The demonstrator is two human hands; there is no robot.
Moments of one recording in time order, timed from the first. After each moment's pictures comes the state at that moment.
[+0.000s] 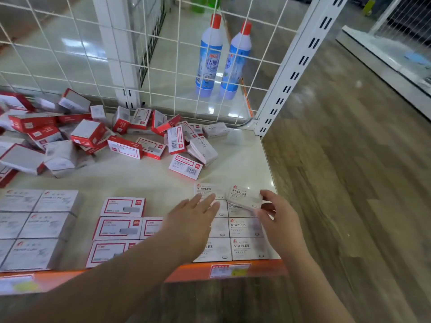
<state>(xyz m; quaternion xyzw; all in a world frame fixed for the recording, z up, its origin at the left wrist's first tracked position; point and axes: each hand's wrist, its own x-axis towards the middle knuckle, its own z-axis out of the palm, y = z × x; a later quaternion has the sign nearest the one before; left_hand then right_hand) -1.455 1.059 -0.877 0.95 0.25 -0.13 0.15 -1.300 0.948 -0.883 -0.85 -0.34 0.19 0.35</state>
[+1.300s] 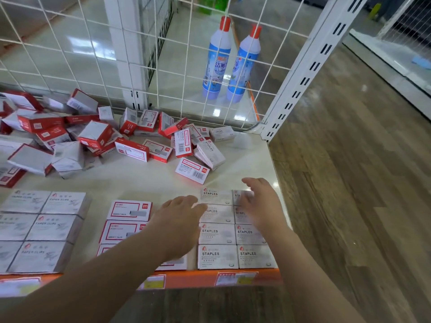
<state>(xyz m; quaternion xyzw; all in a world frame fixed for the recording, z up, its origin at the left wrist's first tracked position) -1.475 1.083 -0.870 0.92 0.31 -0.12 0.20 -1.304 1.010 -0.883 -0.86 -0.43 0.15 0.22</state>
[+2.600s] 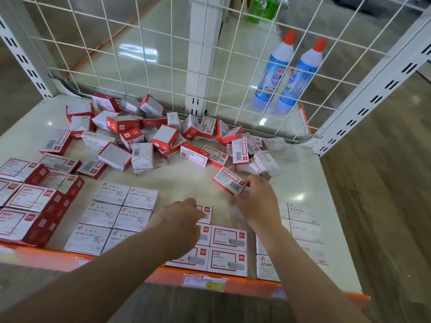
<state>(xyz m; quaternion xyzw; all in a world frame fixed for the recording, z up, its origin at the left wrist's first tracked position) -1.566 1.124 -0.865 0.87 0.40 -0.06 0.27 -1.387 1.094 -0.905 -0.85 -0.47 0.12 0.21</state>
